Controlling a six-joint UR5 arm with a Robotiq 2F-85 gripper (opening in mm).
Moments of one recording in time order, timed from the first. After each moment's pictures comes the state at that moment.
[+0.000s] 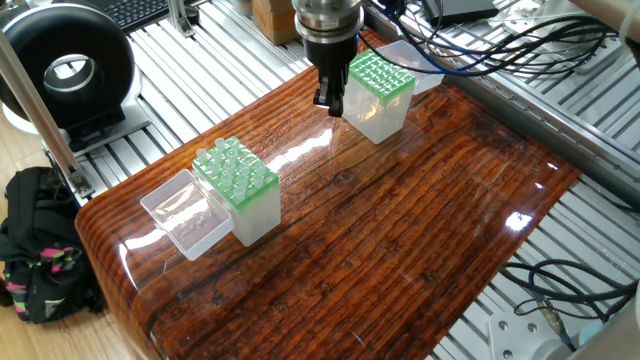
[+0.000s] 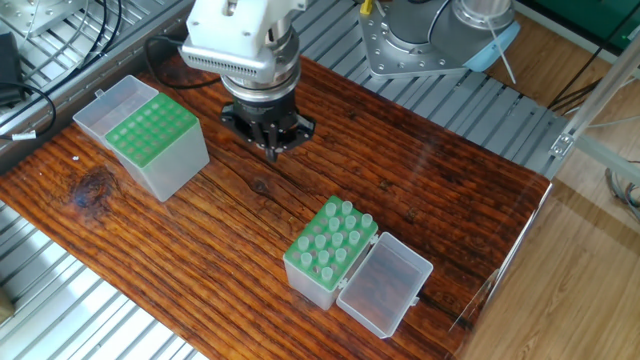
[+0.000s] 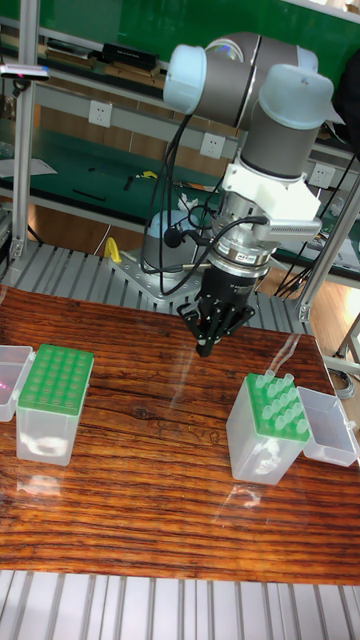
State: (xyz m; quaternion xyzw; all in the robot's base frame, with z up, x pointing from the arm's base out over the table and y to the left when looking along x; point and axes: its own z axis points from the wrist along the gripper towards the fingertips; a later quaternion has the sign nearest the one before) arm 0.523 0.054 0.179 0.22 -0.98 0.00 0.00
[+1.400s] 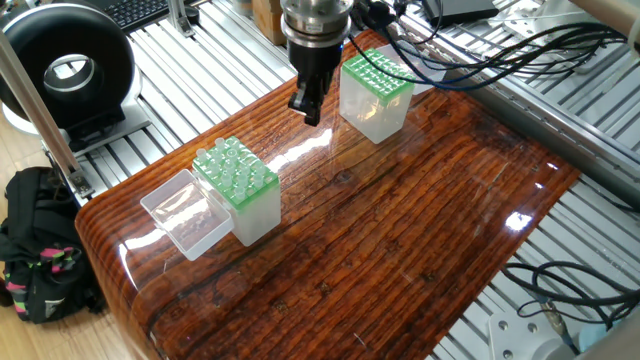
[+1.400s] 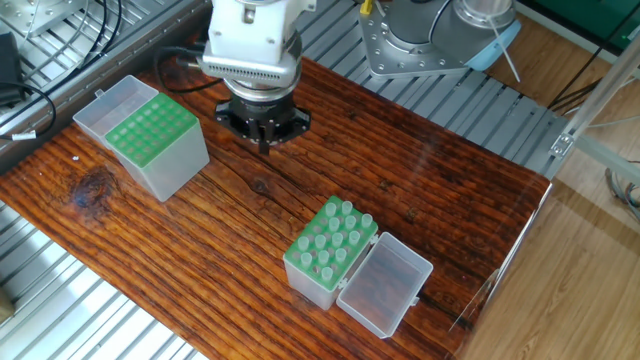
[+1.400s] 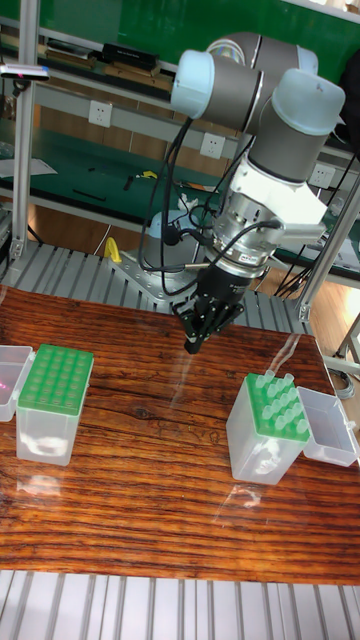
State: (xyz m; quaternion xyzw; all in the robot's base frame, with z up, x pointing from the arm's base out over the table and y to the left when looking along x) arm 0.521 0.041 0.174 0.30 -0.95 0.04 0.01
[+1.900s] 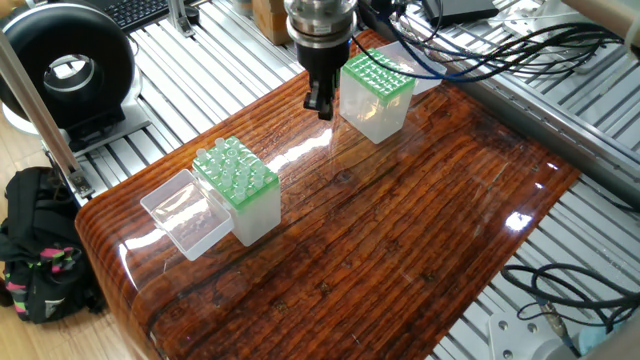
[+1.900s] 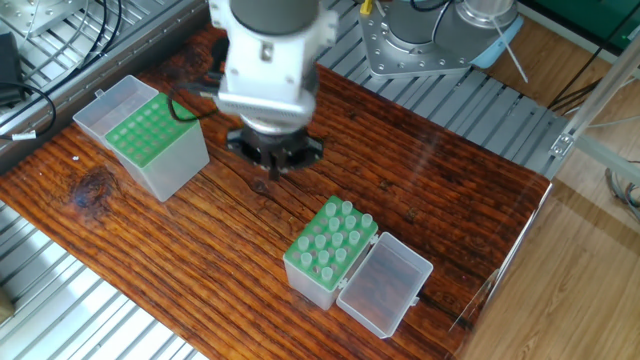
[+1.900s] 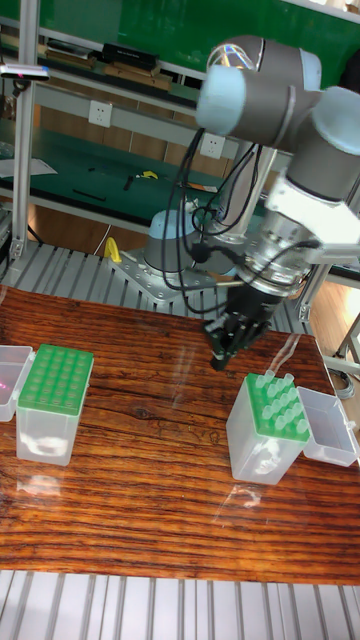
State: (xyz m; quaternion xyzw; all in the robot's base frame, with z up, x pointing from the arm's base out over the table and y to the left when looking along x) arm 0.547 0.086 0.176 0.28 -0.96 0.05 0.01
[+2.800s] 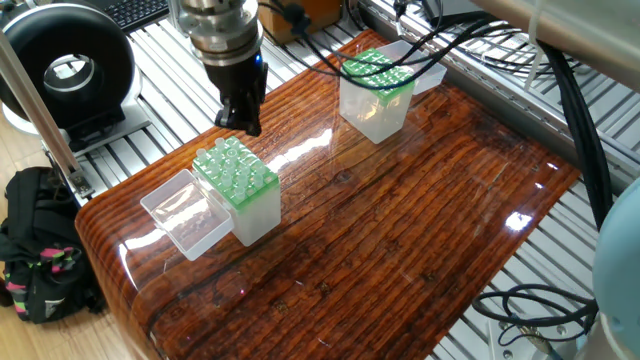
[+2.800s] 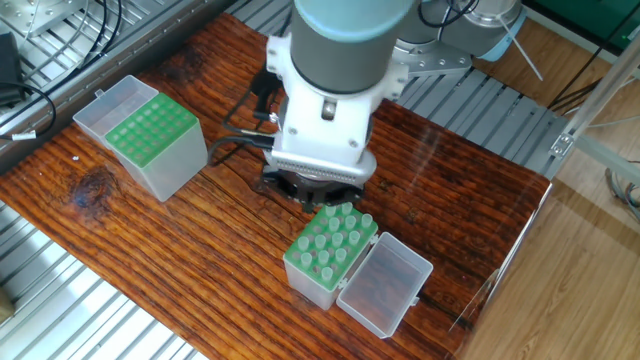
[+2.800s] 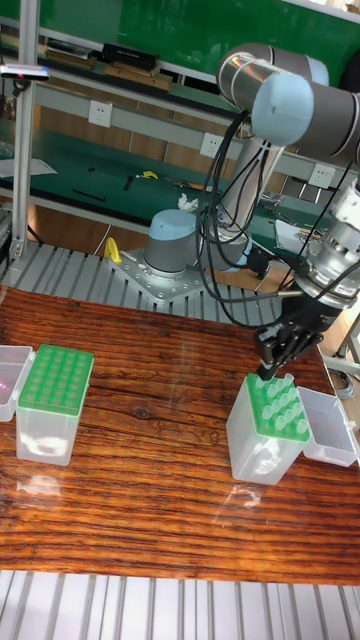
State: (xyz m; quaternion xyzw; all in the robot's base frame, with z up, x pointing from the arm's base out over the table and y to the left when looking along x) arm 0.555 0.151 0.180 0.25 -0.97 0.05 0.02
